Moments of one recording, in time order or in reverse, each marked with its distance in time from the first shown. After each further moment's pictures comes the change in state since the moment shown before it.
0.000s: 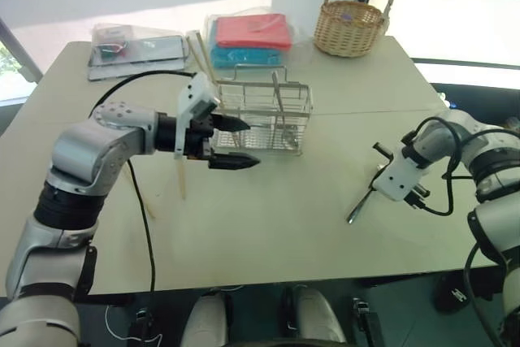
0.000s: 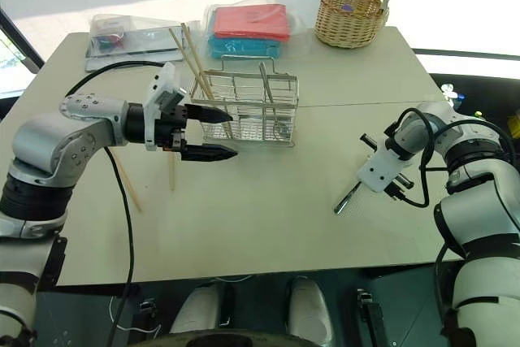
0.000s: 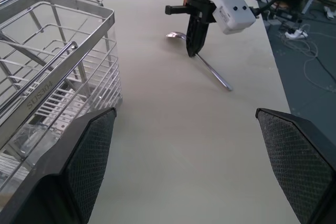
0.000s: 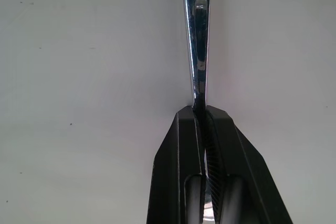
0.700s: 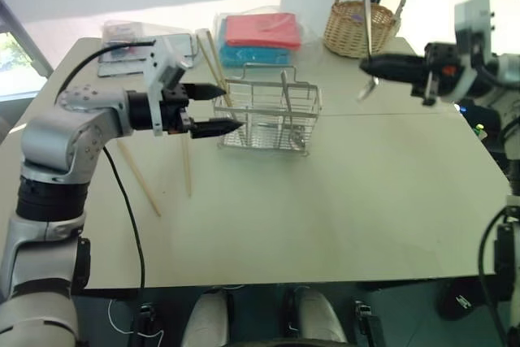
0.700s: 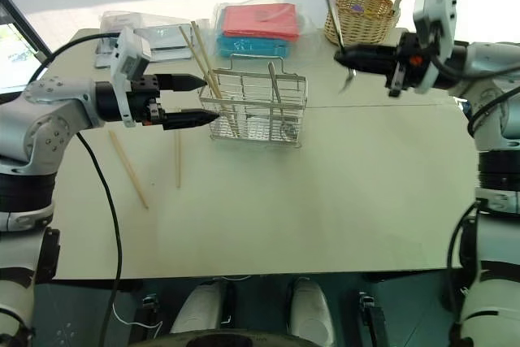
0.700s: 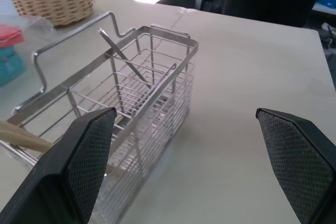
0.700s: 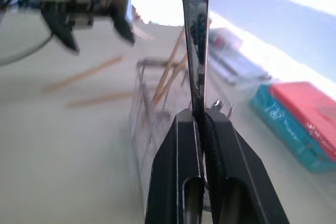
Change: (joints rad) left arm -0.056 0.017 0.136 0.097 0.018 -0.049 0.071; right arm 0.210 0.041 -0.682 -1.004 1.151 1.634 -0.178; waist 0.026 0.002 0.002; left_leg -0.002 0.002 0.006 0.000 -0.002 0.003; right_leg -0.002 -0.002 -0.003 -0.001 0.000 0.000
